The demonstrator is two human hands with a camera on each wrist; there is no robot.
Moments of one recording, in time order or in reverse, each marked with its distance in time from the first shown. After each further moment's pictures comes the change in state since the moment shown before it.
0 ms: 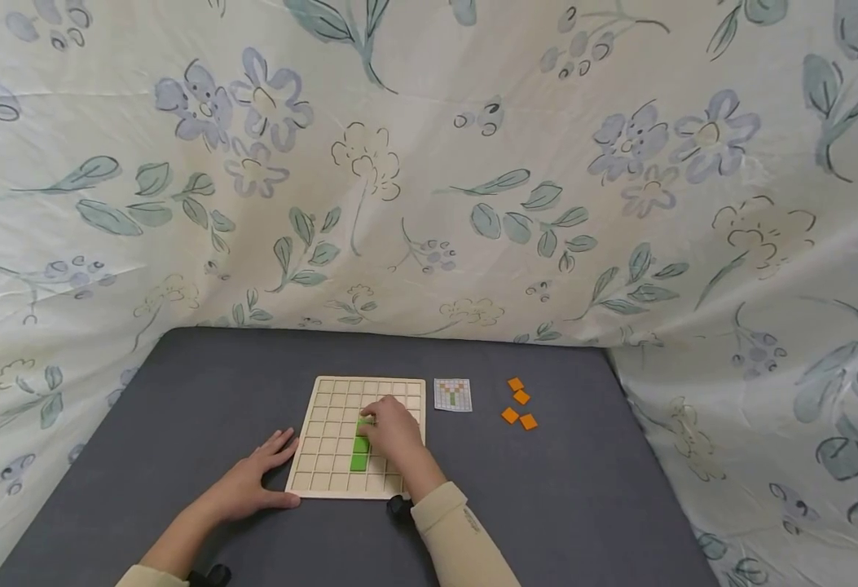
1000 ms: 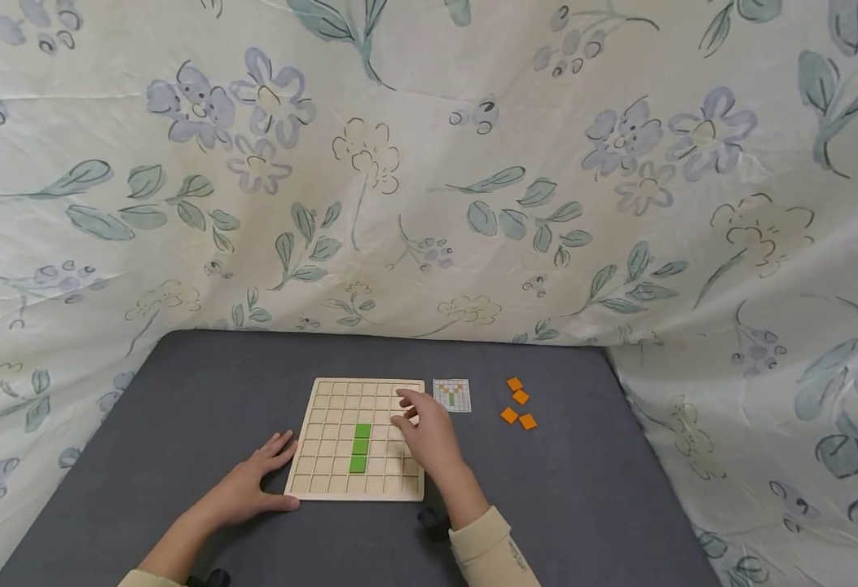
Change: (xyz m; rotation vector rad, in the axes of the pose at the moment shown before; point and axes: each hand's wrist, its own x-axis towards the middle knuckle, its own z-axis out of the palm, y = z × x) left_hand 0.002 0.000 -0.001 0.002 -0.001 0.019; right_hand -0.041 0.020 -0.046 0.215 0.263 -0.044
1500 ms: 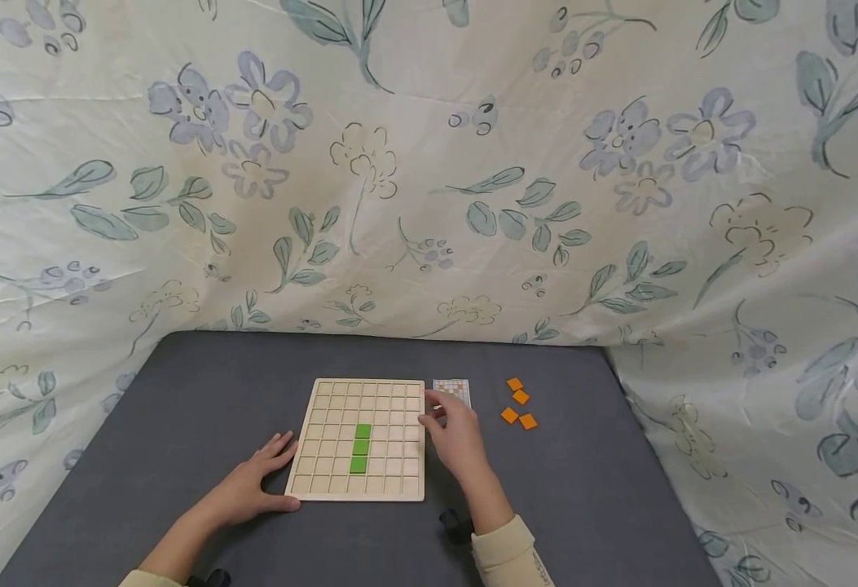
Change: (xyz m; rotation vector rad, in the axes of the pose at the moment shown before) left_hand -0.002 0.002 -0.001 0.008 0.000 -0.004; right_hand -0.011 0.017 -0.026 -0.030 0.106 0.089
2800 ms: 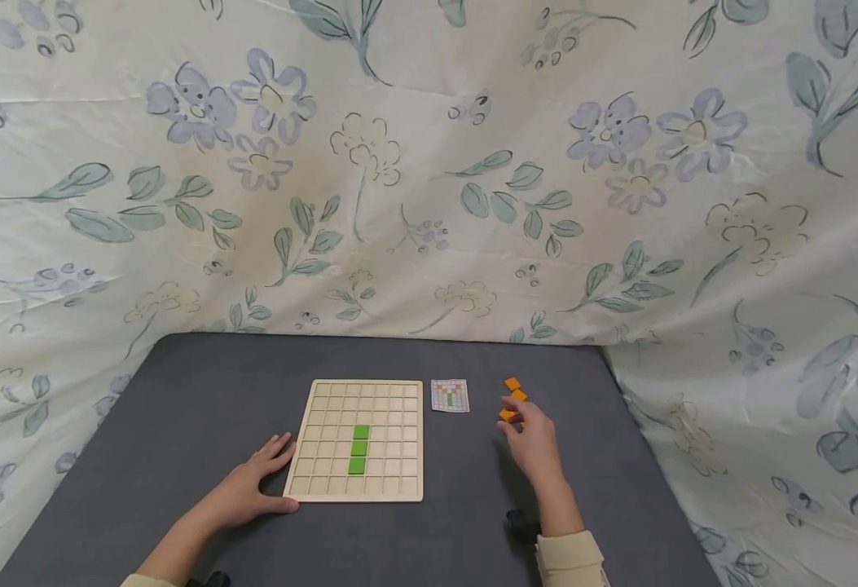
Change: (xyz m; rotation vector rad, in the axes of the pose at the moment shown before) left_hand 0.004 -0.005 0.003 0.002 -0.005 -0.016; right_hand -0.008 0.084 -0.082 -0.163 0.061 0.172
